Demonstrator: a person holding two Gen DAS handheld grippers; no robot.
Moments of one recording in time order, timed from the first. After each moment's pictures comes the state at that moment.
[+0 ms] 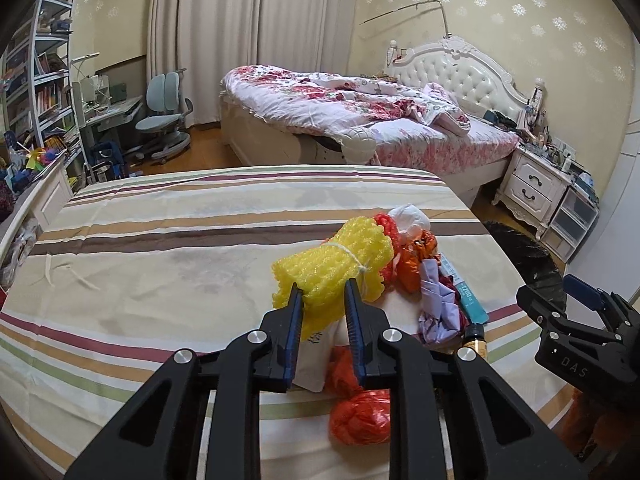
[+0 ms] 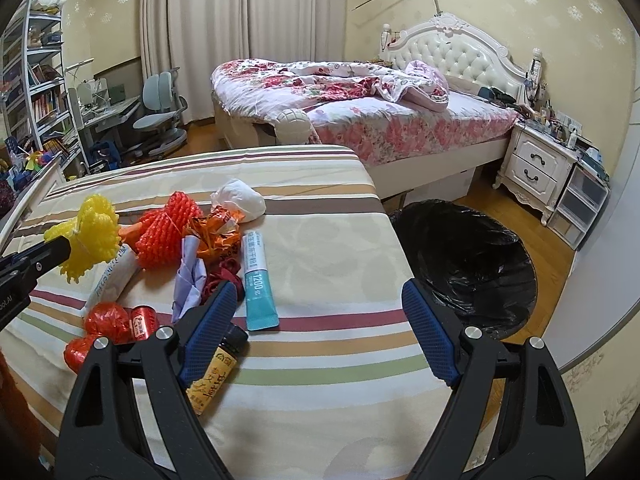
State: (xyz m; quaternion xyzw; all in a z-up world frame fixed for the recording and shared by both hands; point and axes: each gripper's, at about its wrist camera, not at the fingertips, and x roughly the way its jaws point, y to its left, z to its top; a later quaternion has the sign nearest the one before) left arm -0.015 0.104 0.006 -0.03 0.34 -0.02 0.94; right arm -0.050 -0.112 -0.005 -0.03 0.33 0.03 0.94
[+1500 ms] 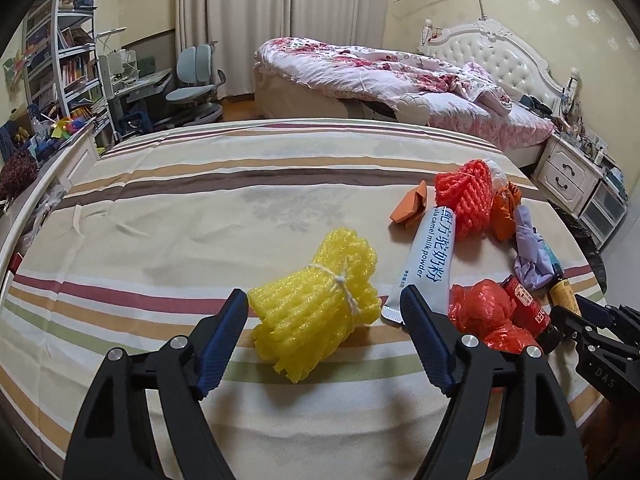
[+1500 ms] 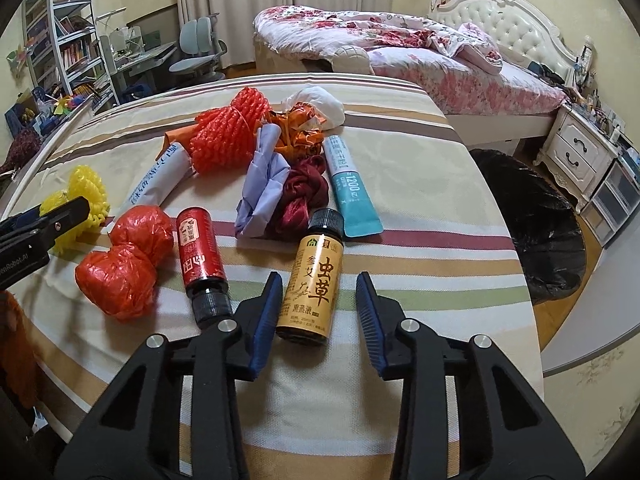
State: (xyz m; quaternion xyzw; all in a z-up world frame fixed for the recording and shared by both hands) left arm -0.030 0.168 -0.037 -0.03 0.38 0.03 0.92; right arm -0.062 -0.074 -0.051 -0.05 0.41 0.10 0.90
